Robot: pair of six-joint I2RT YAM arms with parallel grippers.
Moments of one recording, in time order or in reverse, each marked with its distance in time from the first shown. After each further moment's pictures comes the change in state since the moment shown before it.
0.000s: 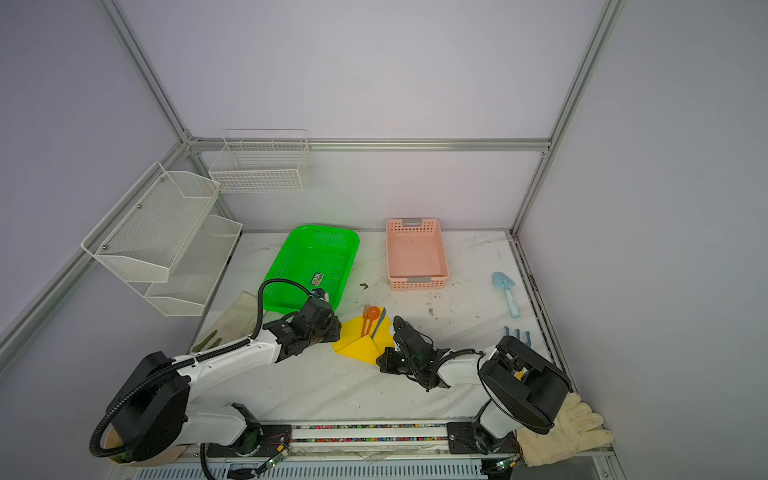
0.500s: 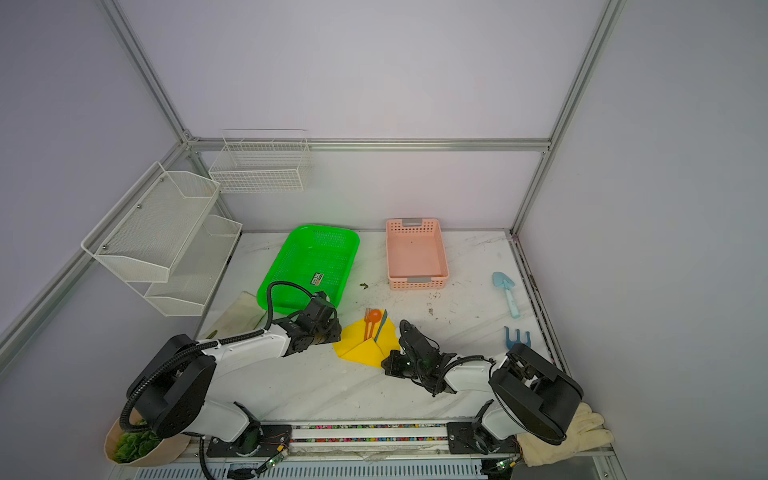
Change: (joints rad) left arm 0.034 0.113 -0.004 0.050 0.042 -0.008; right arm -0.005 -0.074 -0.053 -0.028 0.013 0.032
